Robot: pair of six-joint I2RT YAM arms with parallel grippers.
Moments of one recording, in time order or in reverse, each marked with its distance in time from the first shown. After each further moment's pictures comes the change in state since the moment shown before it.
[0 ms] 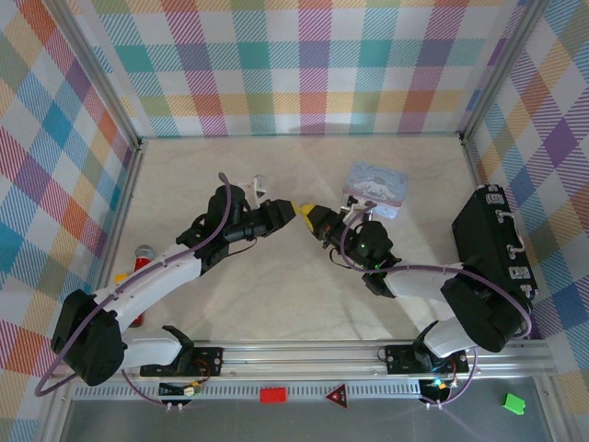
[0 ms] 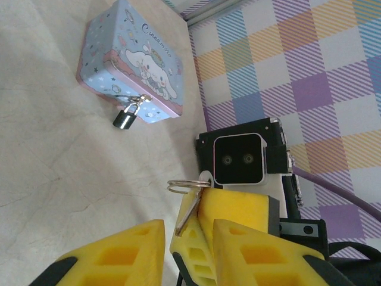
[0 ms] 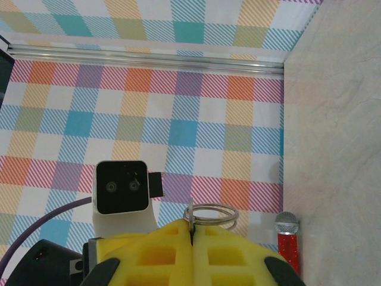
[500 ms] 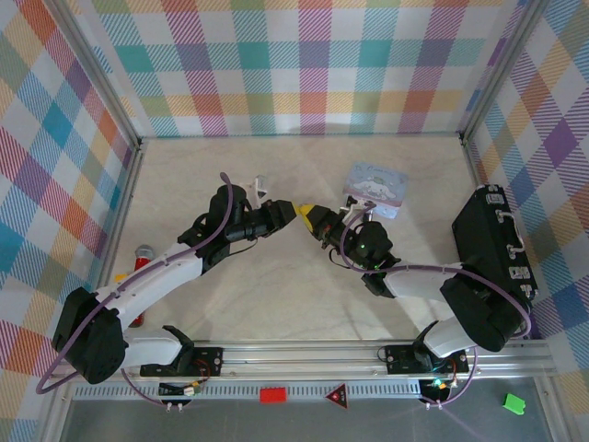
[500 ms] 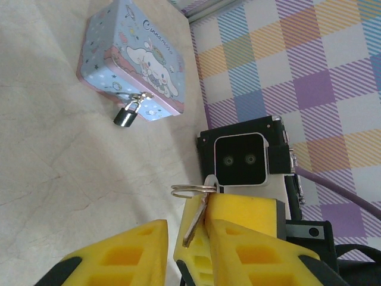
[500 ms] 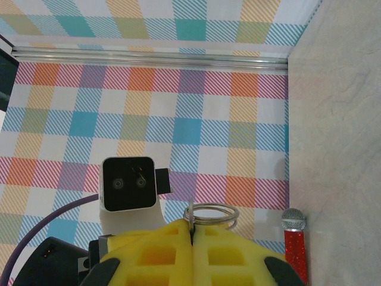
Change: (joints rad) left arm -0.002 0.010 0.005 -0.002 0.002 0.001; right arm 0.005 0.003 0.000 0.009 -0.001 0.024
